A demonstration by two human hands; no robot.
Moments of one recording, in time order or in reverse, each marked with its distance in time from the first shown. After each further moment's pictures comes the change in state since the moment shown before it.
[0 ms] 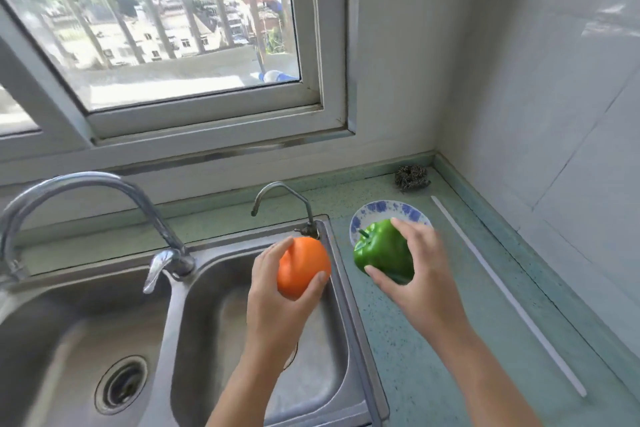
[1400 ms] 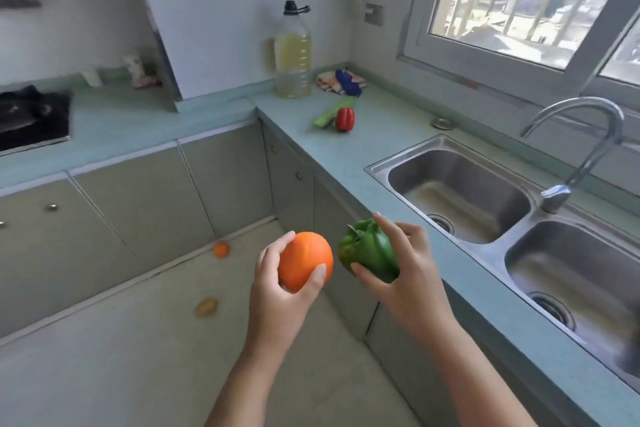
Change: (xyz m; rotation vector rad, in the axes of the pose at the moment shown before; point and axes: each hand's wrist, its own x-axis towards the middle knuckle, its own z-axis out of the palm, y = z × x) left_hand -0.504 0.014 -0.310 0.115 1.108 -0.342; right_hand -0.374 -0.351 0.063 0.536 -0.887 -0.704
